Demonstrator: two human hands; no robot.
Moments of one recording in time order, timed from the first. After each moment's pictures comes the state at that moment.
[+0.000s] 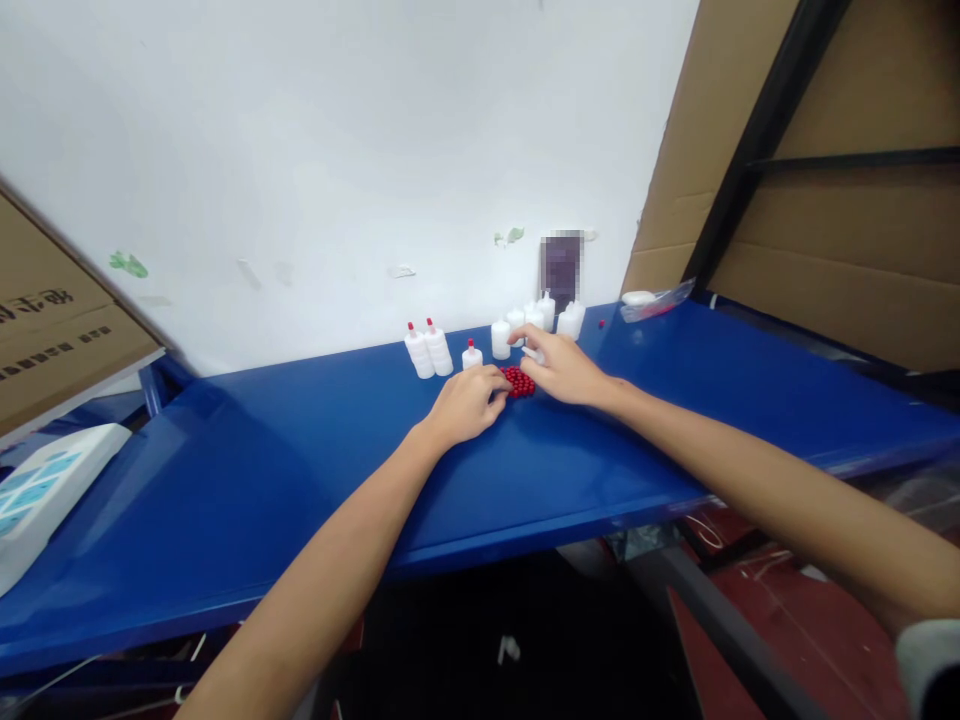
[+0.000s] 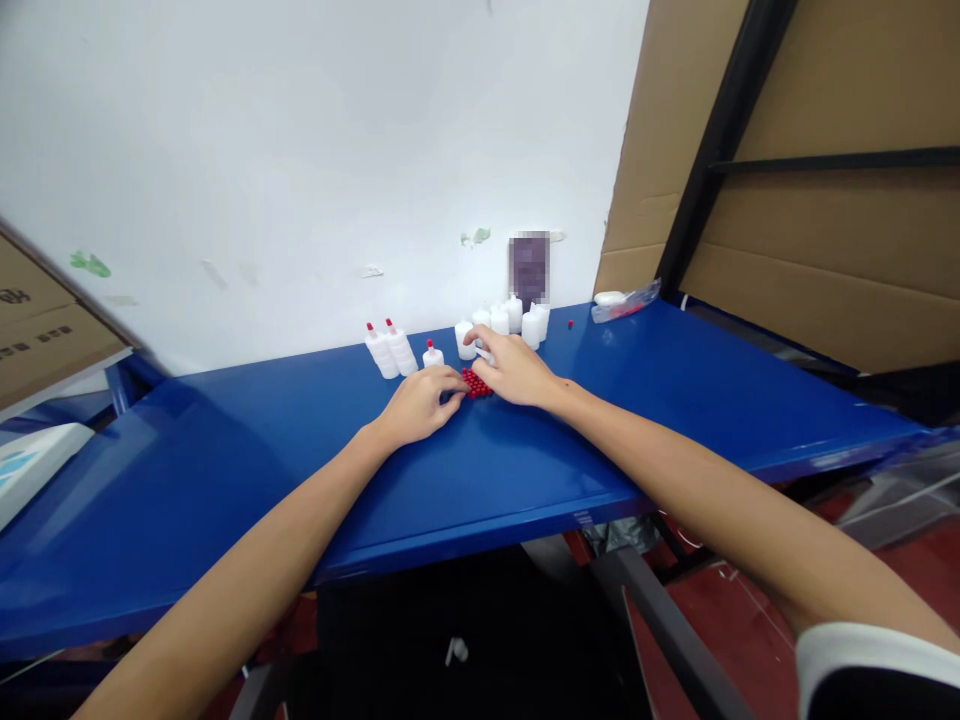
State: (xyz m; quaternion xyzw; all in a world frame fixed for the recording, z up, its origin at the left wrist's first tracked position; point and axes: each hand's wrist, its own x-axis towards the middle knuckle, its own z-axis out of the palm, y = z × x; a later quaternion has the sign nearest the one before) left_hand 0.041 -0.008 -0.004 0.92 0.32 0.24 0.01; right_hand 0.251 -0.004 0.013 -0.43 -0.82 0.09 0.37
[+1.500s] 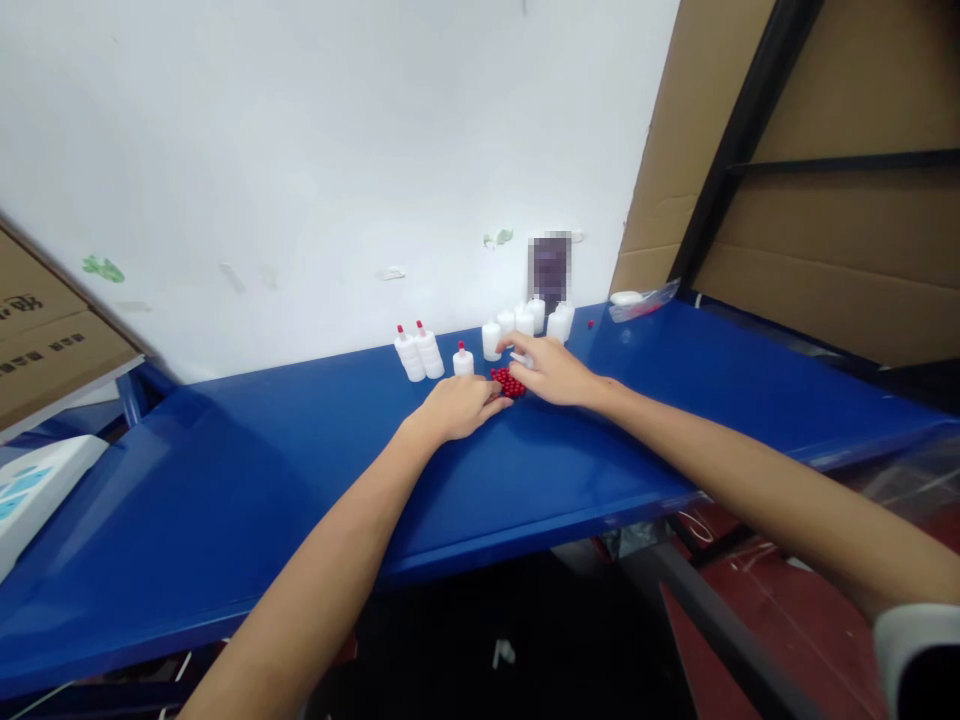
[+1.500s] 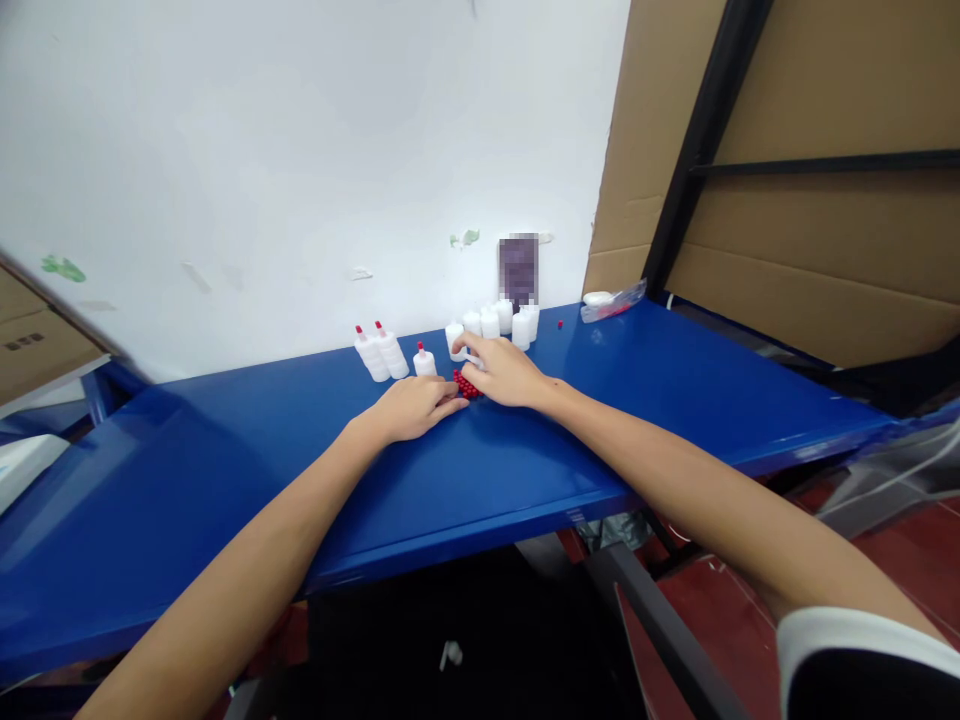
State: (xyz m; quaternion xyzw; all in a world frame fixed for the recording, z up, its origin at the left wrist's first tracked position) left_hand 0.044 -0.007 0.009 0.93 0.36 0.07 -0.01; right_hand 0.250 -0.007 0.017 -0.42 -0.84 0.09 0.34
